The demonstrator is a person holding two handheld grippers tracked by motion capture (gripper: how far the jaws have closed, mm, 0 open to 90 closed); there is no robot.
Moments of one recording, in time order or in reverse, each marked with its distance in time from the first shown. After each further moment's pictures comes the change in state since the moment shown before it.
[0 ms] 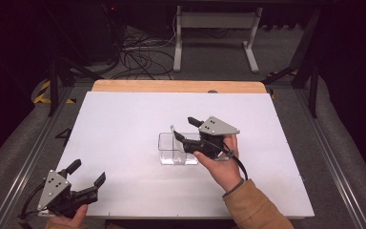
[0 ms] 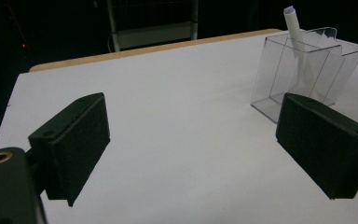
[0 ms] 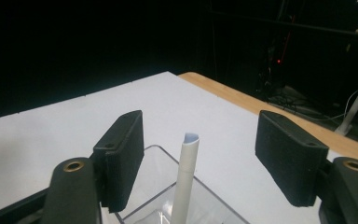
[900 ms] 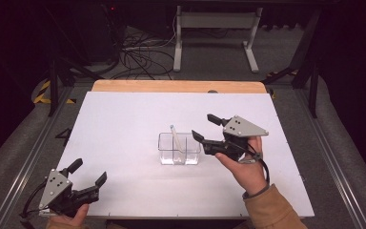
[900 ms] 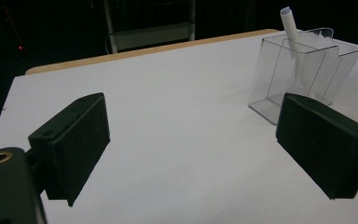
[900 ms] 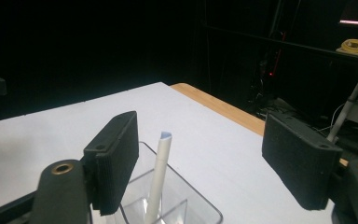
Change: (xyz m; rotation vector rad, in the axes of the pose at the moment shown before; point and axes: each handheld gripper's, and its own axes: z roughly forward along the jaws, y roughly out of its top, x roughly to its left) left arm -0.001 0.001 0.003 0.002 -0.014 0.011; right arm -0.022 0.009 -0.053 -0.037 -0.005 -0.030
